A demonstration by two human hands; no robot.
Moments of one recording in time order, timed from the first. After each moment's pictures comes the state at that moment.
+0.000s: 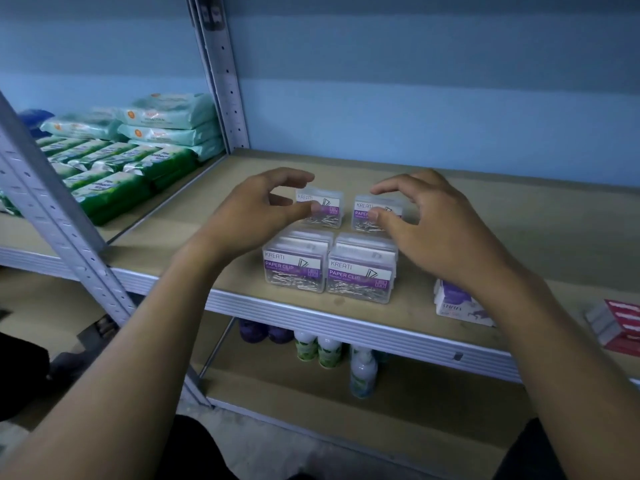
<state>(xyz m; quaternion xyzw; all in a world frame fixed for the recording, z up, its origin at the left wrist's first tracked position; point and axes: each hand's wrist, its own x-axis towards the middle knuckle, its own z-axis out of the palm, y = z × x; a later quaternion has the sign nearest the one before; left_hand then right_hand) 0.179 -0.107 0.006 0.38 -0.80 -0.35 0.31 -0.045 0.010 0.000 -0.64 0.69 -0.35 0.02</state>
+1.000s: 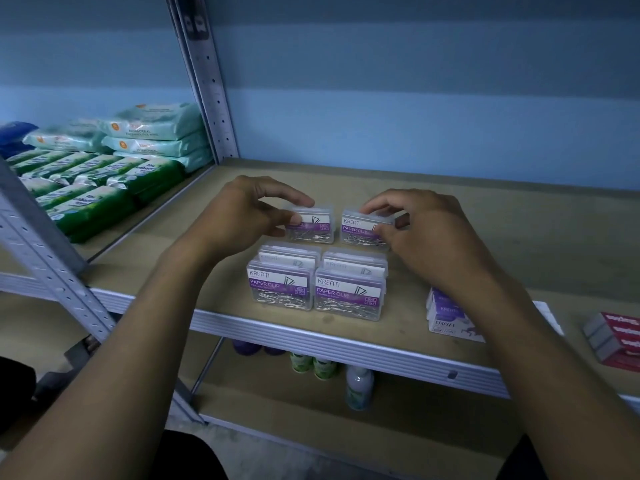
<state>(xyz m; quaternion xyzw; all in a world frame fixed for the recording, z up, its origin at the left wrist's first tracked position) 0.167 -0.135 0.005 0.33 -0.79 -0.40 0.32 -0.052 -0.004 -0.002 -0.59 0.71 -0.37 0.05</state>
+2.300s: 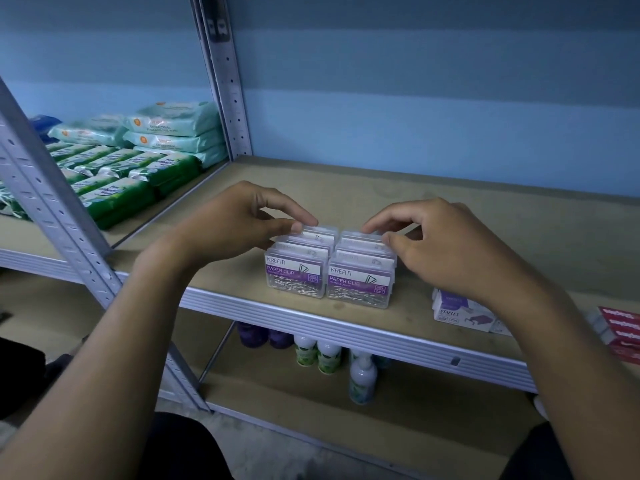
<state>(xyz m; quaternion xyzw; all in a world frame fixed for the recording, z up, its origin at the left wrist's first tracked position) 0.201 -0.099 0.023 0.32 -0.84 -0.37 0.24 -0.038 0.029 0.017 -0.65 0.69 -0.30 0.10</state>
